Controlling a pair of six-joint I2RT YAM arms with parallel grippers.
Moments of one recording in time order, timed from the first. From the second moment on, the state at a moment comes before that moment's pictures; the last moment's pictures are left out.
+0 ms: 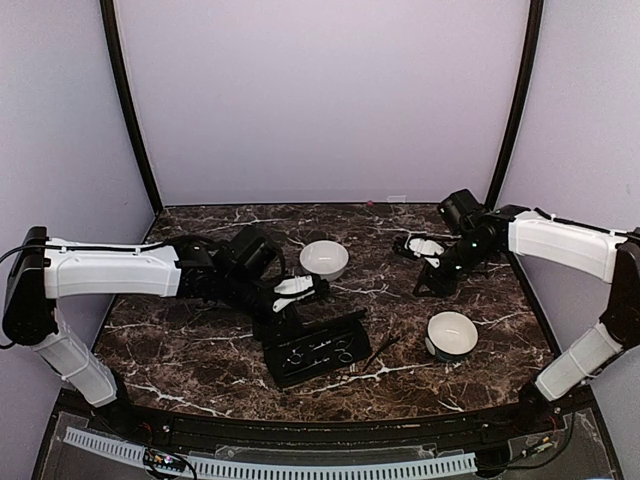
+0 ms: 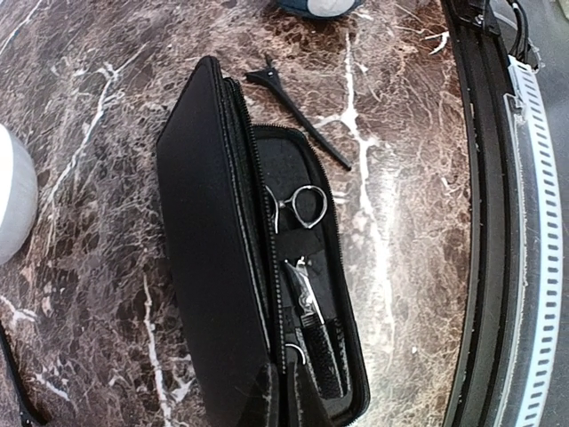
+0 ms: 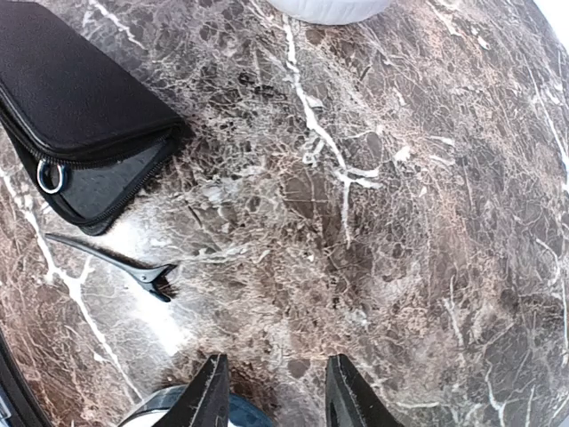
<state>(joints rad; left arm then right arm) -0.94 1.55 1.08 -0.49 0.29 0.34 0.50 1.48 1.09 -0.74 -0.26 -0.58</state>
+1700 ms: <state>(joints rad) -0.62 1.32 1.03 -0.18 -0.32 0.11 0.51 1.26 1.04 -0.71 -0.26 -0.57</state>
